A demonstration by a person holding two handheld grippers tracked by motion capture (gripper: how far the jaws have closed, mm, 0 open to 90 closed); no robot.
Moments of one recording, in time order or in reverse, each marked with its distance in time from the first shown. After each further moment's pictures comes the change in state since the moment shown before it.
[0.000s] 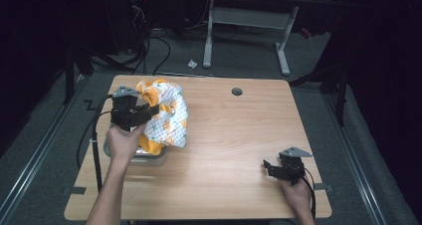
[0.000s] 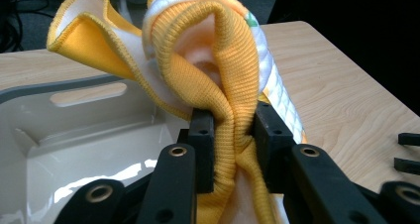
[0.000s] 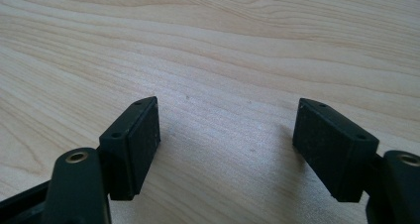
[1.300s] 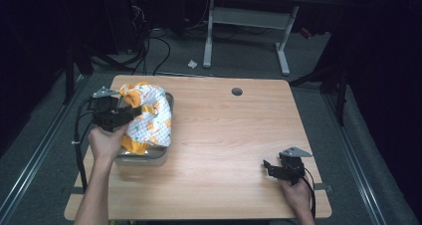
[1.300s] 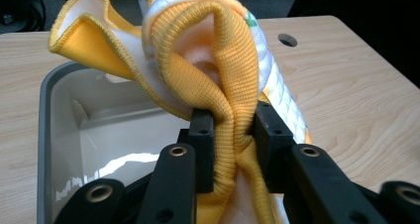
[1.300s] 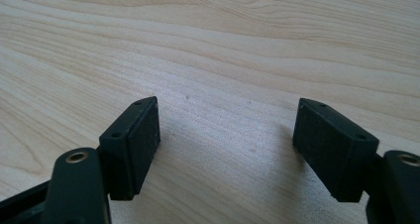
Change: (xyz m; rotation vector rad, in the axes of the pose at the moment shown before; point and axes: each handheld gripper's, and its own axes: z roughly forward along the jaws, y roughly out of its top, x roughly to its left) left arm 0.045 -0.014 -0.009 0.032 0.047 -0.039; right arm 0.000 0.000 0.000 -0.001 -0.001 0.004
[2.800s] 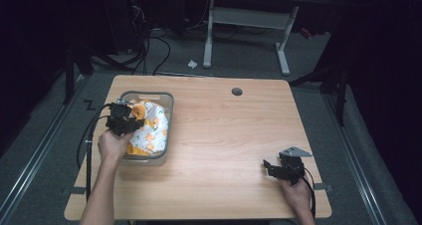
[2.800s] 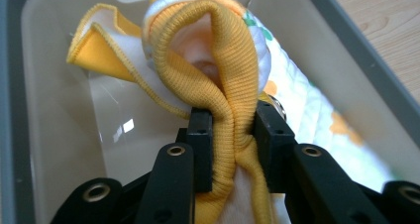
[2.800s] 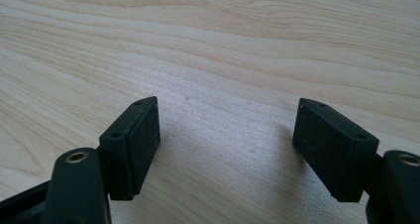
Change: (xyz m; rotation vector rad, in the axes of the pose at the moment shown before) left arm 0.031 -0.036 0.072 0.225 0.093 0.067; right arm 0.000 0.000 0.000 0.001 -0.001 0.003
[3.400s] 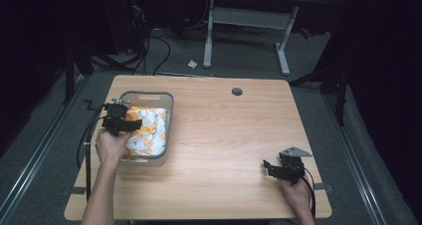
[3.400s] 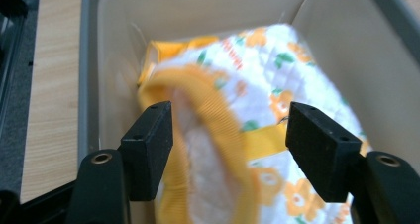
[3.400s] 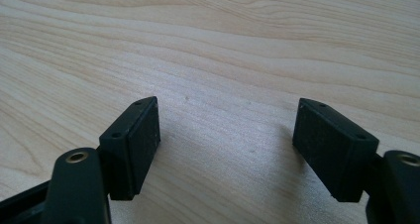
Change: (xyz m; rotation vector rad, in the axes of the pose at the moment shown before) left arm 0.000 0.001 -0.013 -0.025 0.152 -0.064; right arm 0.000 0.000 0.000 0.000 0.000 0.000
